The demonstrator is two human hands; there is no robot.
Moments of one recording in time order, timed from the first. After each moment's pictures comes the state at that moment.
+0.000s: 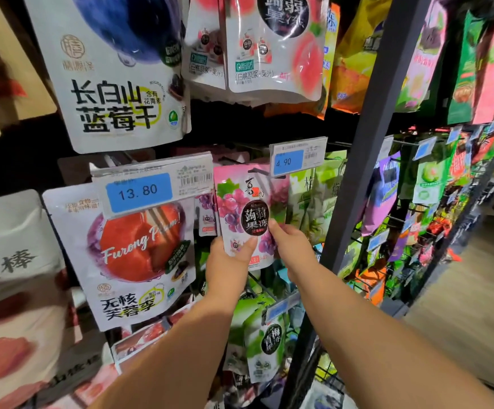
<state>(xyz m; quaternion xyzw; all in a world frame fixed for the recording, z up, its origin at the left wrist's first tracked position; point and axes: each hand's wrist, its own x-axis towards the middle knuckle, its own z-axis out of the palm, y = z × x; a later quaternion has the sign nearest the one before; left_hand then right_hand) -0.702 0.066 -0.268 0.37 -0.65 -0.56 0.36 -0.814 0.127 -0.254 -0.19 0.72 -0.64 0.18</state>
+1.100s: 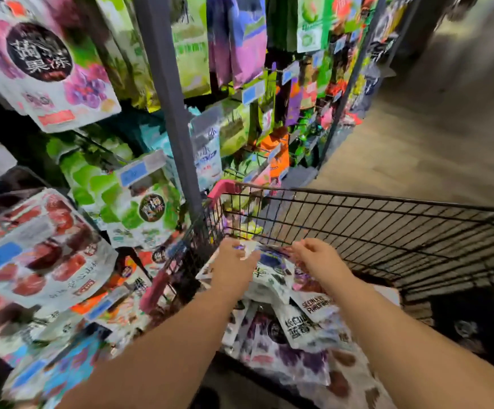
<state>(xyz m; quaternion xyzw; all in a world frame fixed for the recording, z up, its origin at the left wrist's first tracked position) -0.705 0.336 -0.446 0.33 -0.74 -0.58 -0.02 -0.774 0.498 -0.426 -0.05 0.86 -0.45 0.22</state>
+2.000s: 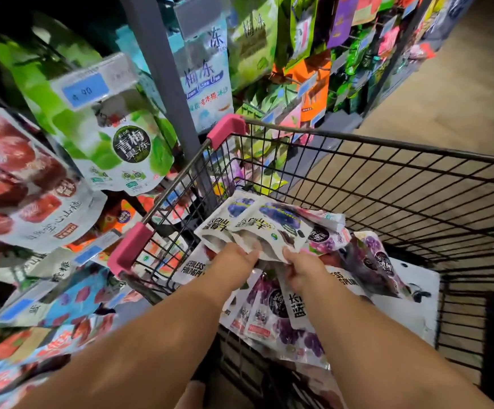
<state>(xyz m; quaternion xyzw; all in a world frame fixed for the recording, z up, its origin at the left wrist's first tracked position) -0.709 0.359 -0.532 0.43 -0.74 -0.46 -0.23 -0.795 0.480 -0.637 0.36 0.50 -0.68 0.40</state>
